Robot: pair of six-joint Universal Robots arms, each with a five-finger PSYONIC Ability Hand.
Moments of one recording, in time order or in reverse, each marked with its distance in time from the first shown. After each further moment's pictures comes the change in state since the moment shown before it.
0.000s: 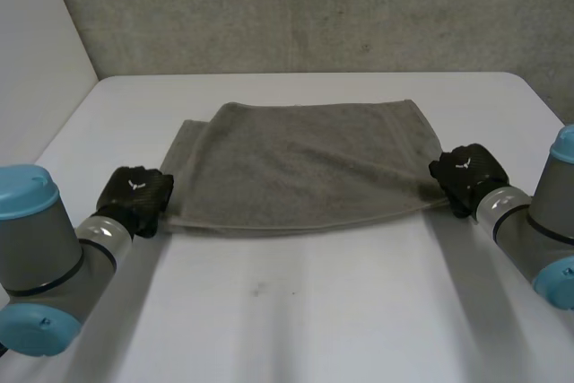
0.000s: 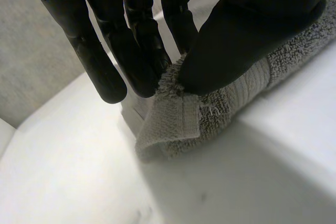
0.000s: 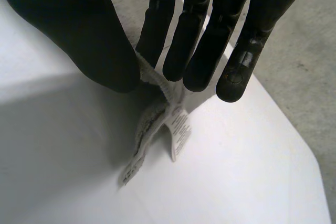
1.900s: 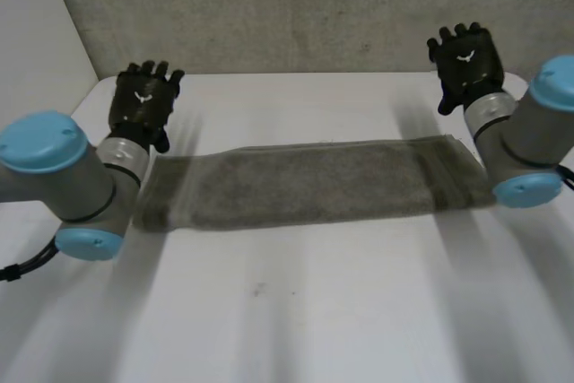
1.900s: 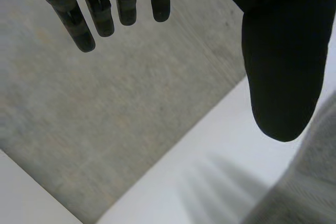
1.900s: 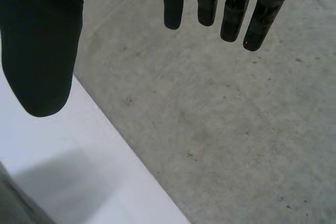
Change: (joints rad) left arm -0.050 -0.176 0.379 0.197 -0.046 0.000; right arm 0.044 0.216 -0.533 -0.158 0.035 0.163; left_hand -0.968 -1.035 -1.034 -1.034 -0.985; right_hand -0.831 -0.934 -0.970 -0.961 -0.841
